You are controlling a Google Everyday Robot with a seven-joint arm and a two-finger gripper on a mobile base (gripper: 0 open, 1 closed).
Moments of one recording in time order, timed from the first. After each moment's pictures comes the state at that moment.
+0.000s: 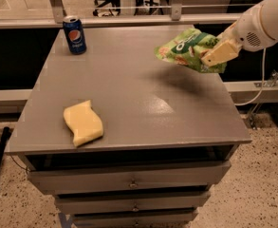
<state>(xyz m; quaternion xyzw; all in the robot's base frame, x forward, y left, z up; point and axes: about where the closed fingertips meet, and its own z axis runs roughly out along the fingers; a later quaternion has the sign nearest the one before) 0.620 -0.218 0.943 -0.45 0.80 0.02 0.39</state>
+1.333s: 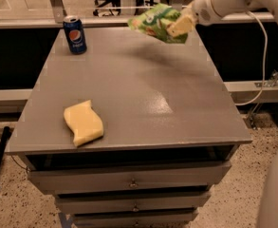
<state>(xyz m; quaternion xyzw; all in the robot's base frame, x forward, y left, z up) 0.764 -0.149 0.951 -0.46 0.76 0.05 0.45</state>
